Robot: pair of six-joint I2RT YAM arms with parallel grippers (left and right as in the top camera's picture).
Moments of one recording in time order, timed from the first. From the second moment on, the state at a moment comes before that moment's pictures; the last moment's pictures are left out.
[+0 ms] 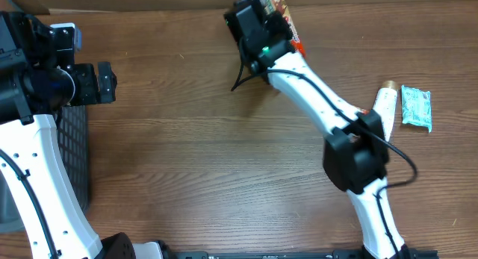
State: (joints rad) left arm 0.32 1.54 1.98 -1.44 0.09 0.19; right arm 0.58 2.35 2.13 -0.53 0.83 -0.23
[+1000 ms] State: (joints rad) left arm 0.32 1.54 1.98 -1.44 0.09 0.19; right arm 0.58 2.52 2.13 -0.36 1.03 -0.54
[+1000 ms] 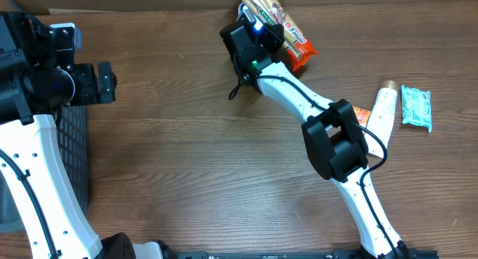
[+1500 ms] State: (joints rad) left arm 0.32 1.54 1.98 -1.44 0.09 0.19; right arm 0.58 2.49 2.13 -0.56 0.98 -0.52
